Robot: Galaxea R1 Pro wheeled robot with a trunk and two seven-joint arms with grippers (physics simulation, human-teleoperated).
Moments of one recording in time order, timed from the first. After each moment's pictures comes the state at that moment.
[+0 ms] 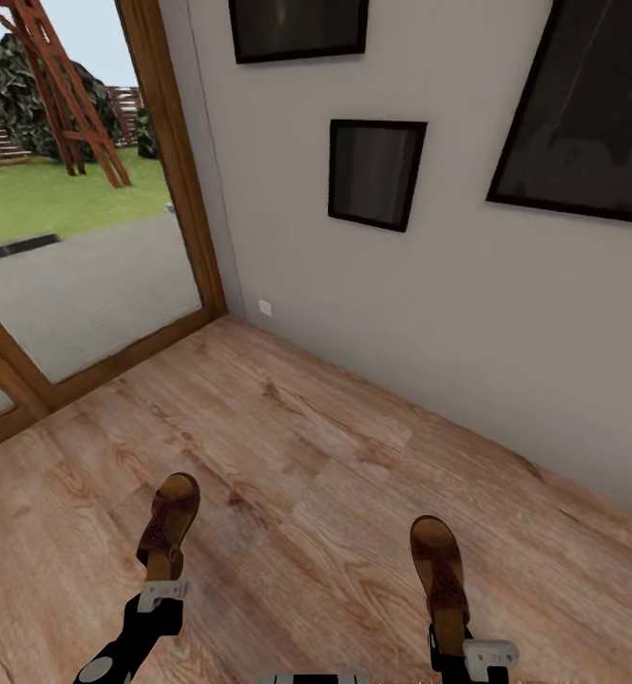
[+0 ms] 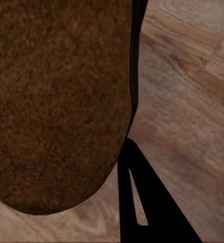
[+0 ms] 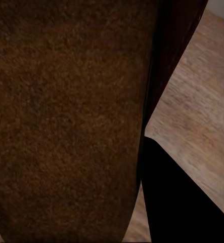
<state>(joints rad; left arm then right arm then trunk) -0.36 -0.01 0.56 -0.55 -0.42 -0.23 -0.30 -0.23 -0.01 -0.02 -0.36 0.17 -0.67 -0.22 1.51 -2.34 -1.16</state>
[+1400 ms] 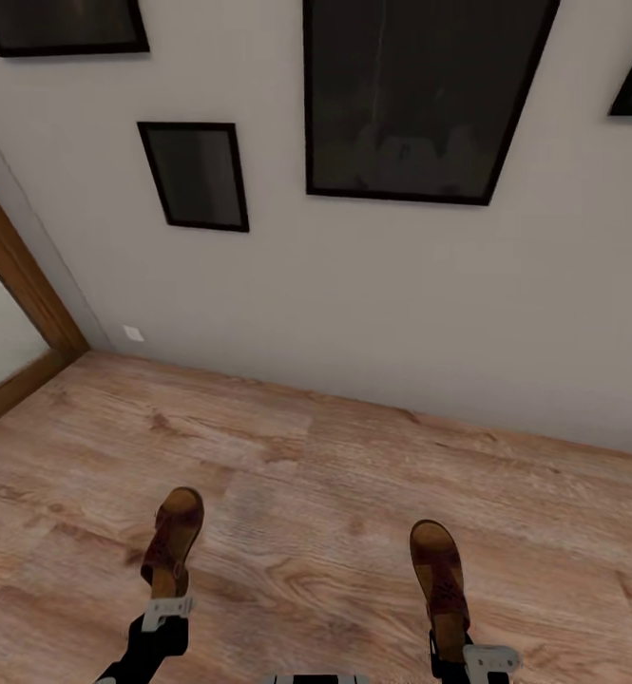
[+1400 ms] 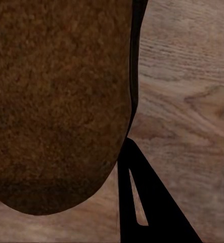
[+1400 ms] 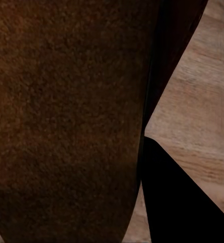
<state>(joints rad) -0.33 -0.02 0.56 -0.51 -0.40 -0.23 -0.30 -0.23 -0.01 -0.02 -0.34 0.16 -0.67 -0.22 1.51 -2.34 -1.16</state>
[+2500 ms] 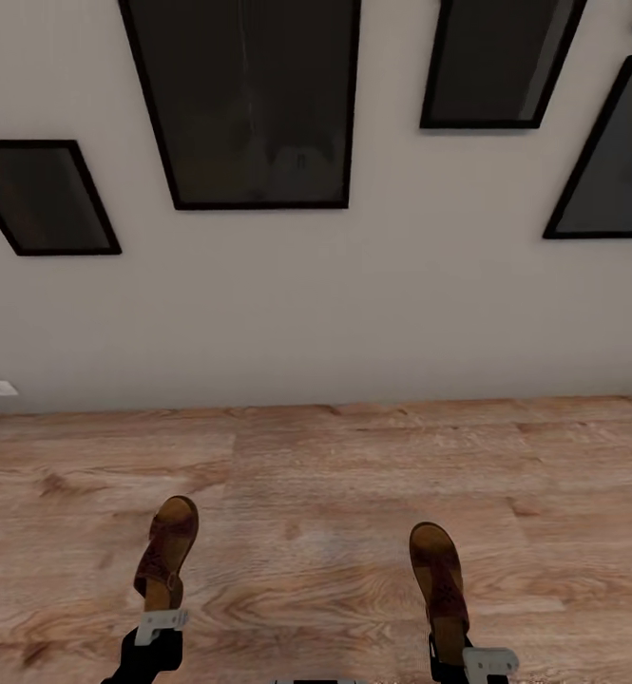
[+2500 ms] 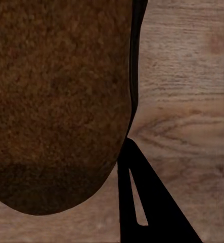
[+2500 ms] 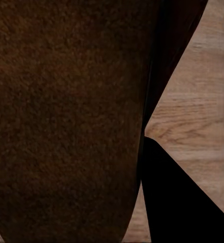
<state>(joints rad) -0.30 -0.02 0.56 -0.52 -0.38 -0.24 -0.30 -0.23 -0.01 -0.02 -0.33 0.16 -0.67 -0.22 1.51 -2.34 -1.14</state>
